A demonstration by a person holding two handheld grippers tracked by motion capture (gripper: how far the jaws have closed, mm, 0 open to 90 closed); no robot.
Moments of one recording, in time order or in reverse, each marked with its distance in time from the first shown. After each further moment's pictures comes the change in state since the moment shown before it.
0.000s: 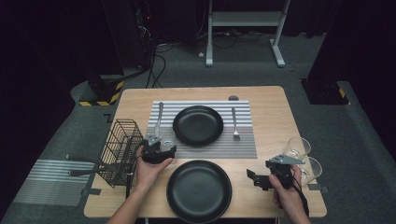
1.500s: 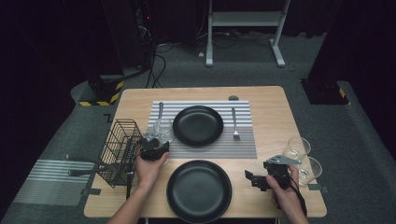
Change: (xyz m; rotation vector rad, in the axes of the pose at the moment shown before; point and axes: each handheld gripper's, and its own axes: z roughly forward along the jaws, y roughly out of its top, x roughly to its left) left arm 0.007 0.008 0.012 0.030 0.100 -0.101; right arm 0.003 -0.002 0.007 0.022 -0.004 -0.013
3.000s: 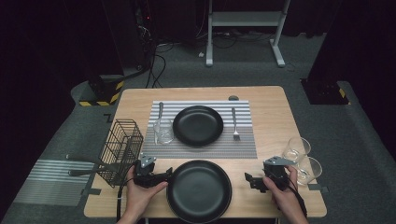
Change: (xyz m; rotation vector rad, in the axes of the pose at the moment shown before) left arm -0.020 -0.046 -0.087 0.069 -0.079 0.130; right arm 0.002 -0.005 0.008 0.066 -0.053 -0.040
